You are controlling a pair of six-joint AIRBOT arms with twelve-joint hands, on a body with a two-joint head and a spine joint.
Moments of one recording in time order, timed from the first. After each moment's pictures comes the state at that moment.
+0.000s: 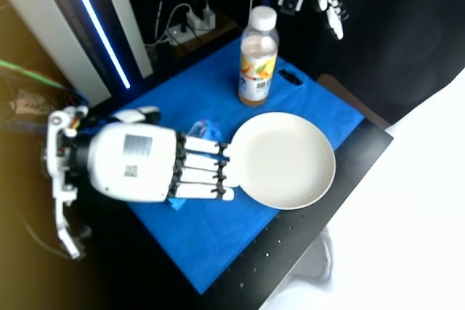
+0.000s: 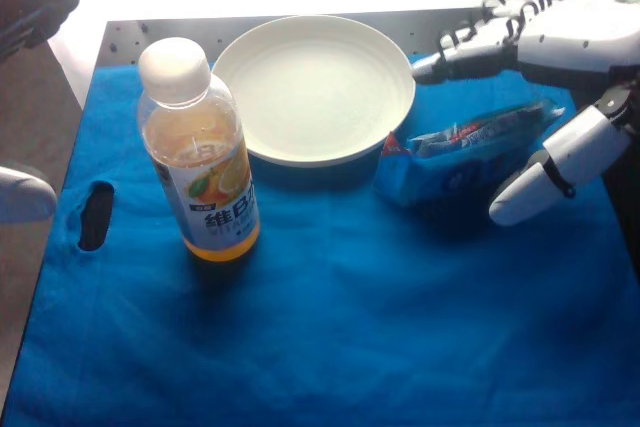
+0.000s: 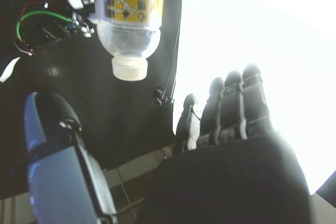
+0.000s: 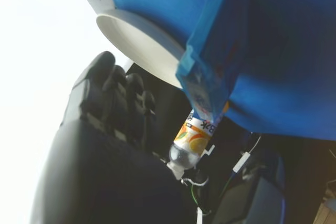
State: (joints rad) left arm 1.19 -0.72 1.14 0.04 -1.23 0.14; right arm -0.57 -1.07 1.38 -0.86 0.44 0.00
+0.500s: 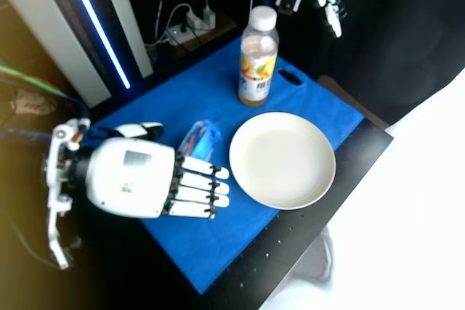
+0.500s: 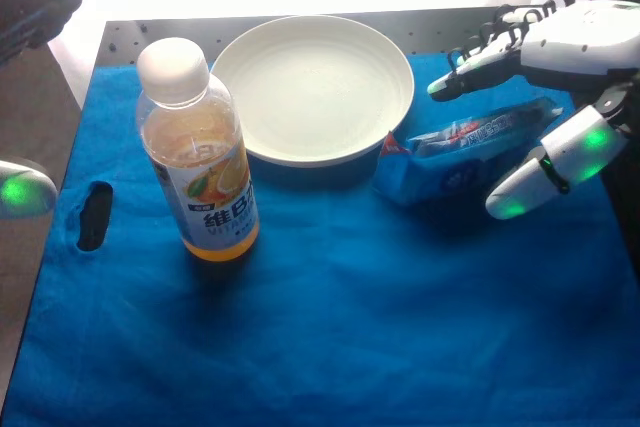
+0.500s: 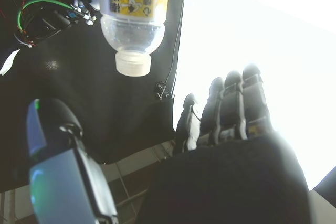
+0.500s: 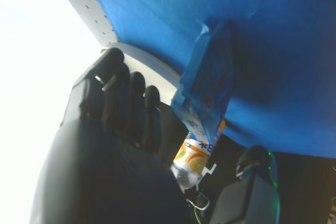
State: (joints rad) left arm 1.19 -0.73 1.14 0.04 -1.24 0.14; right arm -0.58 -1.09 1.41 -0.86 0.40 0.00
